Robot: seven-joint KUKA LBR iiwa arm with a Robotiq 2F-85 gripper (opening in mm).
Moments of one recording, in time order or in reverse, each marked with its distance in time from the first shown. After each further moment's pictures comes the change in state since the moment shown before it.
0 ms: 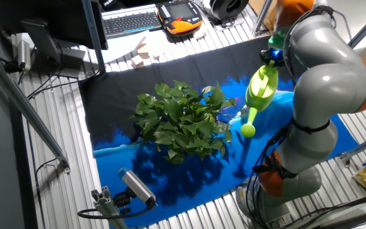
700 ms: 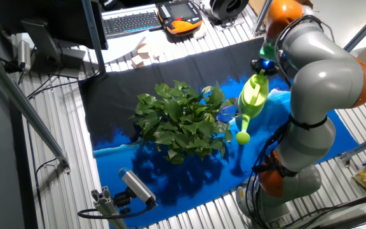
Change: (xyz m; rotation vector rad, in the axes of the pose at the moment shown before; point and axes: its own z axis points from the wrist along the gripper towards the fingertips) arm 0.018 0.019 0.071 -0.041 0.038 -0.052
